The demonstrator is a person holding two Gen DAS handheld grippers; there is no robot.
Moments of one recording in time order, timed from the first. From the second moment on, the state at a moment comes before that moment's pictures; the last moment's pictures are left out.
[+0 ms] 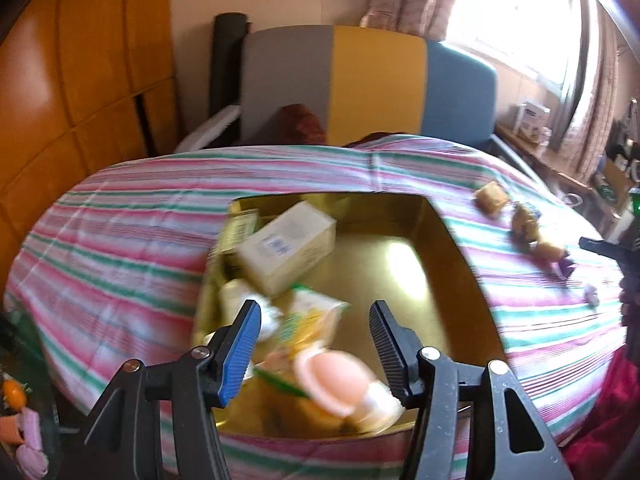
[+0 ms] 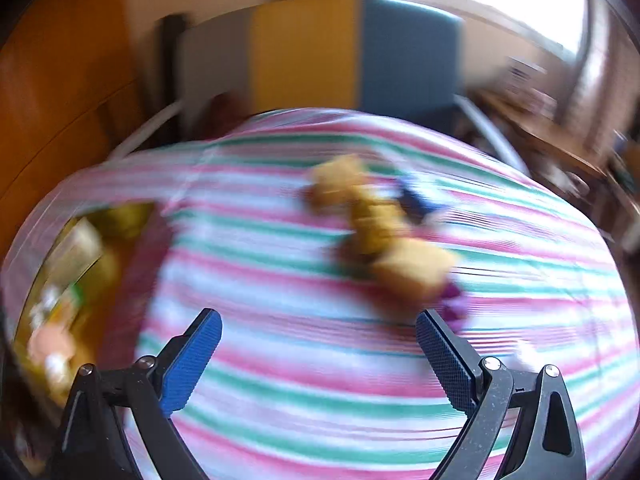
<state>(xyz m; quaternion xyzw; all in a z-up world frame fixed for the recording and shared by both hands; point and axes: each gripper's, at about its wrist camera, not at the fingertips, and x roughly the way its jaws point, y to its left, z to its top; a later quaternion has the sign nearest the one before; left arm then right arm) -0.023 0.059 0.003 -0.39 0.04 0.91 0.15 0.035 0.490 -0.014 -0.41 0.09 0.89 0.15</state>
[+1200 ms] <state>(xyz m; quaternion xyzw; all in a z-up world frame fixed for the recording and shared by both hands) -0.174 0.445 -0.044 -0.37 0.29 0.81 0.35 0.084 0.594 -0.036 -0.36 0.33 0.85 0.20</state>
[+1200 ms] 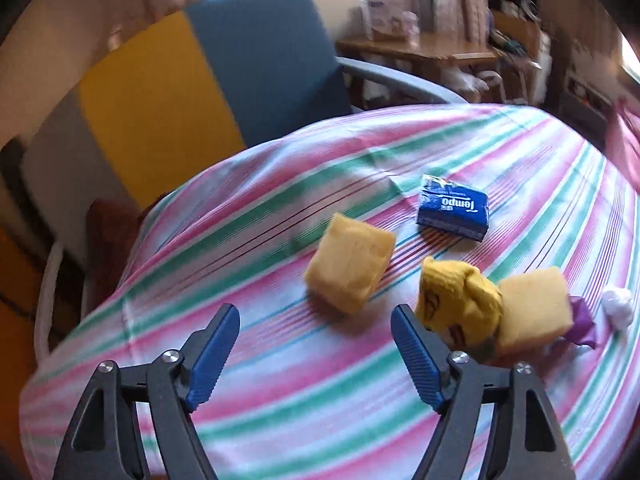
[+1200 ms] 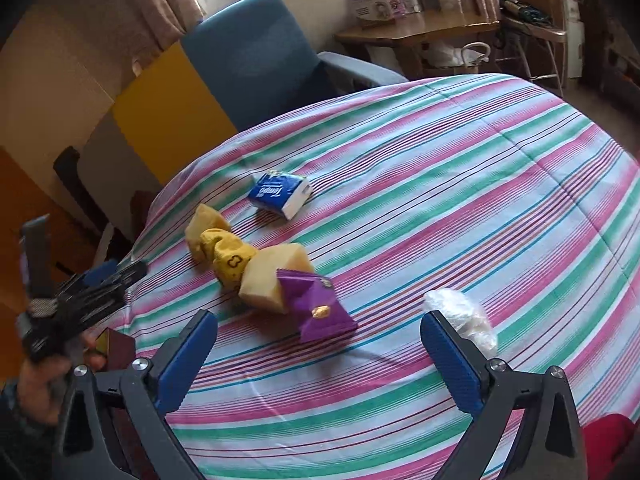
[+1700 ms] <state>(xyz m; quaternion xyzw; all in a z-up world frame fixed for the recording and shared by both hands) -0.206 0.478 -0.086 -0.42 0.29 0.78 0.37 0.089 0.600 -0.038 -0.36 0.37 0.84 0.18</state>
